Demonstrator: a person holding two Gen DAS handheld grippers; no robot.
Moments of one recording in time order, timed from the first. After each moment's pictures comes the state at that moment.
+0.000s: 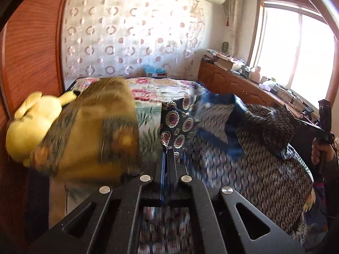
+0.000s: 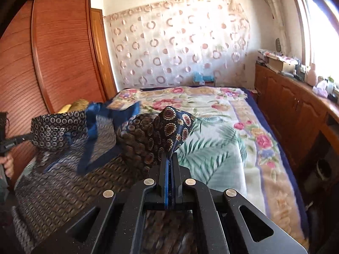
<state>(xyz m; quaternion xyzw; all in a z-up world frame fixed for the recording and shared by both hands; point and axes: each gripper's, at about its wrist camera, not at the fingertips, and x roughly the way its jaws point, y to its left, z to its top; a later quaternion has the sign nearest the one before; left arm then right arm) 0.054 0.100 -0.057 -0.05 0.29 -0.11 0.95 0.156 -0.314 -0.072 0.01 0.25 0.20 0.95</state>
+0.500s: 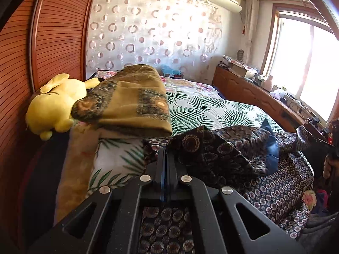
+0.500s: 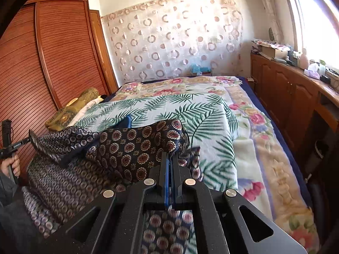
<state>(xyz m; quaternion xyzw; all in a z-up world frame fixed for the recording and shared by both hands) -0.026 0.135 -0.073 -0.08 0.29 -0.06 0.95 0.042 -0.377 -0.092 0.02 0.27 0.20 0.94</state>
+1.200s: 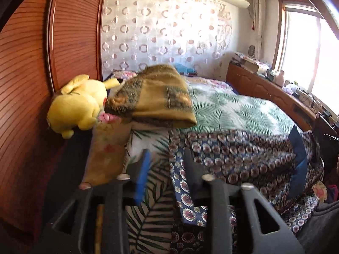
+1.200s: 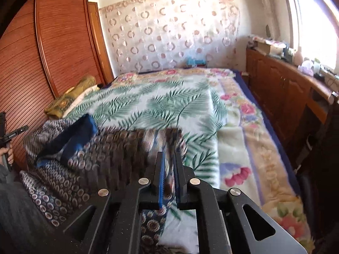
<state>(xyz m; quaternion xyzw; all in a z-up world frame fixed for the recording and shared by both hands) -0.052 0.159 -0.069 -0.05 0.29 -0.01 0.96 0.018 -0.406 -0.060 -0.01 0.28 0.16 0.95</state>
